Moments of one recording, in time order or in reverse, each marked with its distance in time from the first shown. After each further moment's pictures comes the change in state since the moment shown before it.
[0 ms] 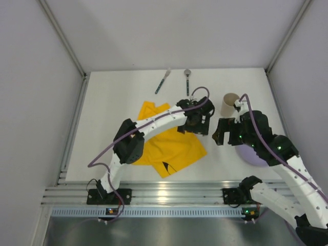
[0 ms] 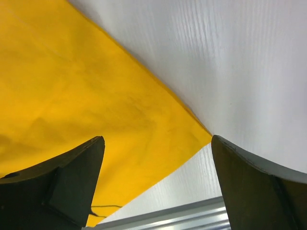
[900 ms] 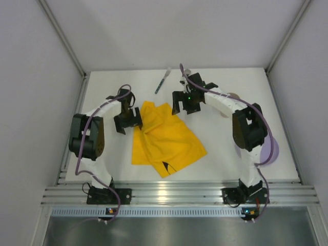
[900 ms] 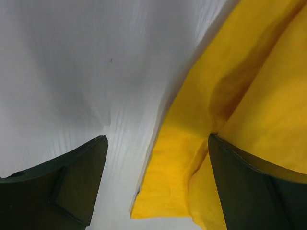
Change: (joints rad) left arm 0.777 -0.410 -0.753 0.222 0.184 0.283; right arm -0.024 1.227 0.624 0.293 -0.340 -0.053
